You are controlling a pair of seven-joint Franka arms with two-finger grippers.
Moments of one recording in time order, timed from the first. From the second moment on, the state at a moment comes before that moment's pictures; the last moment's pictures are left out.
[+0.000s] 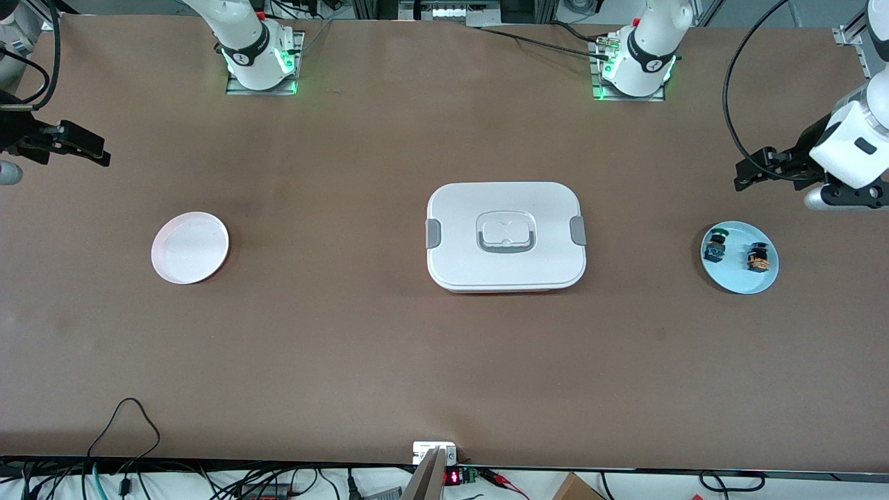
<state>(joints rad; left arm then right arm) 0.09 0.02 -0.12 -1.63 0.00 1.58 -0.06 0.05 0.02 -0.09 -1.58 -0.02 1.50 -0.03</state>
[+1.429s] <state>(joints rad) 0.24 0.19 -0.11 -1.65 0.19 1.58 0.85 0.05 0.02 -0.09 -1.58 -0.02 1.50 -0.03</state>
